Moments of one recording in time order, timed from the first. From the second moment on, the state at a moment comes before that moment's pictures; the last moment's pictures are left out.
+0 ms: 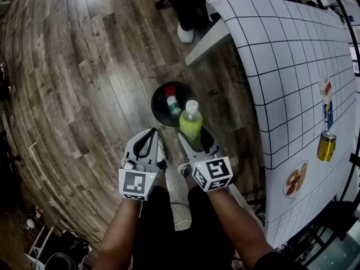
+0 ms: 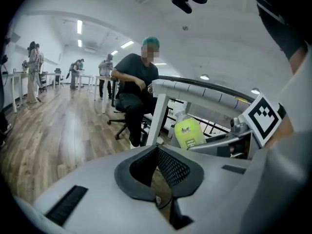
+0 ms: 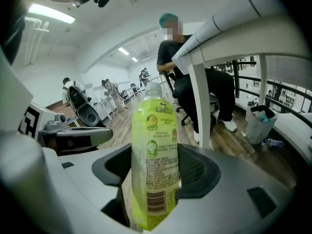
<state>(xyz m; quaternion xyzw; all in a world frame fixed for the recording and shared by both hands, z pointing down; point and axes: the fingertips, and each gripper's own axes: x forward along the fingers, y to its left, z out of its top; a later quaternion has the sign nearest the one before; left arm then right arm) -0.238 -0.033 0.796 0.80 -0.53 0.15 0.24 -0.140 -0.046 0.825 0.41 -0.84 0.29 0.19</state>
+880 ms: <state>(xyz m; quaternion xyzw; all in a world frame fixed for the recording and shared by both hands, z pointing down) -0.257 -0.030 0.850 0.79 -0.53 0.17 0.25 -0.155 -0.073 0.935 0.41 -0.82 0.28 0.29</state>
